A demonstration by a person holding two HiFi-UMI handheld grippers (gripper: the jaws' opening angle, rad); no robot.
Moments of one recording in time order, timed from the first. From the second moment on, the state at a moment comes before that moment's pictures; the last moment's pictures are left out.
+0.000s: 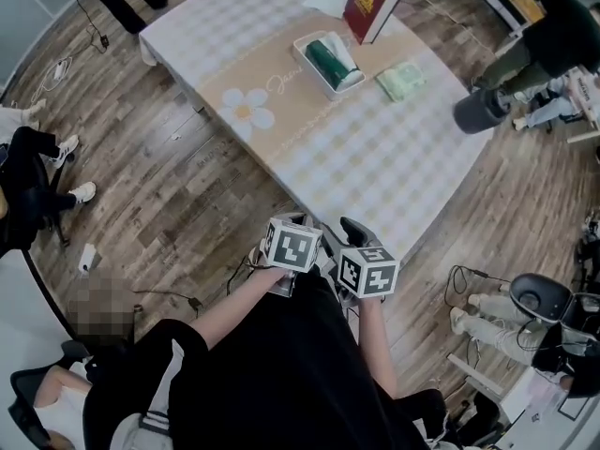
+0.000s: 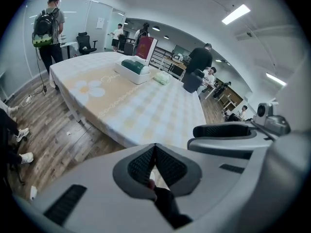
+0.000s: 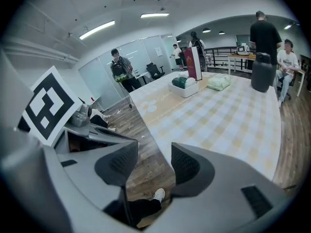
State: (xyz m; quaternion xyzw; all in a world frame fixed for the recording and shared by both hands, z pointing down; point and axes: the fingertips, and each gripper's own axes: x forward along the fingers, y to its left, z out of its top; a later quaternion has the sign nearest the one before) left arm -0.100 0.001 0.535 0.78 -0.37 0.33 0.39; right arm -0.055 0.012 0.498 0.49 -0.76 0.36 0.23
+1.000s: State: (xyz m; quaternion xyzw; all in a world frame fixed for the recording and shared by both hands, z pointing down) left arm -0.049 -0.094 0.532 0.72 -0.48 0.30 0.40; right arm 0.018 -0.126 0.489 0.42 -0.82 0.29 0.26
